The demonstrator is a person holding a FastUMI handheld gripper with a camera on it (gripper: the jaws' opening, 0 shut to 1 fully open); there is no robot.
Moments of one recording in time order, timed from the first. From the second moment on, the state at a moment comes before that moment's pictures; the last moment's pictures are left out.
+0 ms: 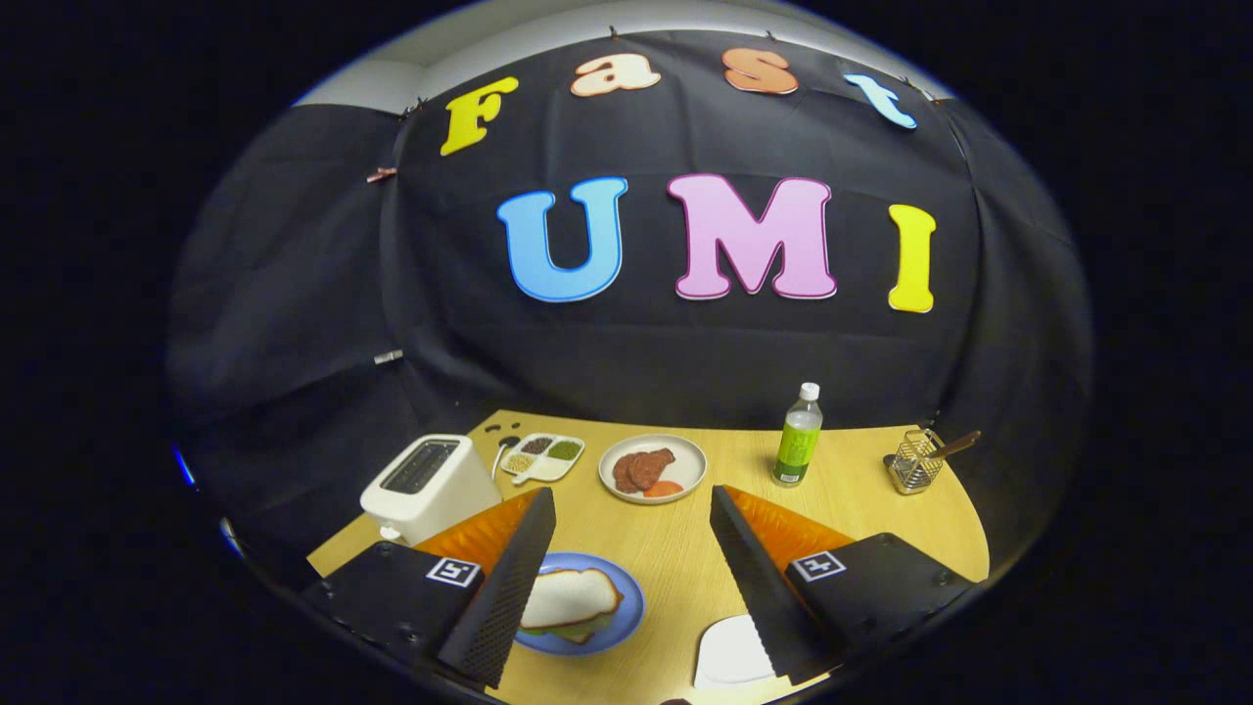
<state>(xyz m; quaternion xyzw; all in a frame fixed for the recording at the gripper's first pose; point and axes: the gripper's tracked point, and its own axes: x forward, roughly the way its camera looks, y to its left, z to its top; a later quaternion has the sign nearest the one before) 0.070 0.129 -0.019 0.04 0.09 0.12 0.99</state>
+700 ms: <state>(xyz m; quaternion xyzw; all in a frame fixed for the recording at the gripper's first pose) 0.063 0.061 0.047 0.02 0.01 0.11 0.99</state>
